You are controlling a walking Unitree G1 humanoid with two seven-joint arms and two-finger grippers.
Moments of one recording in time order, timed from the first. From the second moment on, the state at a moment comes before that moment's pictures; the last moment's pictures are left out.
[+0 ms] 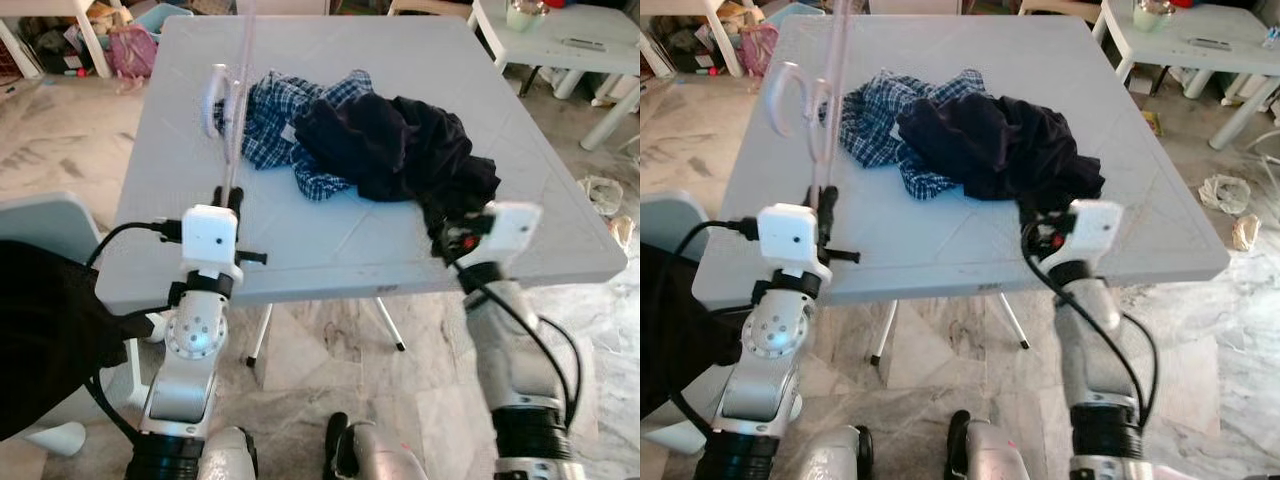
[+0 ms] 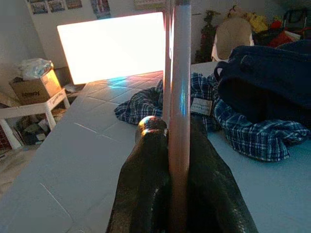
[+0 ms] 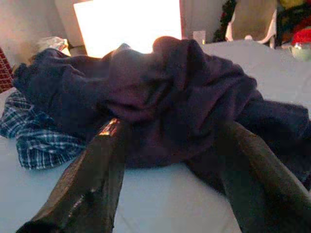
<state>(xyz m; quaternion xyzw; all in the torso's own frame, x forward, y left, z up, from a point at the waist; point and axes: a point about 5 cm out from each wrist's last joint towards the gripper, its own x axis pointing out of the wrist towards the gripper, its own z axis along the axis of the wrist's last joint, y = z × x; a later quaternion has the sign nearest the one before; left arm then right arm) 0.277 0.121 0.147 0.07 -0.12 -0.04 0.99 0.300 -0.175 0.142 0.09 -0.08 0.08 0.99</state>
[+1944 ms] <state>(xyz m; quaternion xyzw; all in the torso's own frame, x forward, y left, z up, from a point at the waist) 0.272 0.120 0.104 0.04 -0.01 -0.05 1.00 0.294 -0.171 0.120 0.04 -0.01 0.07 1.00</state>
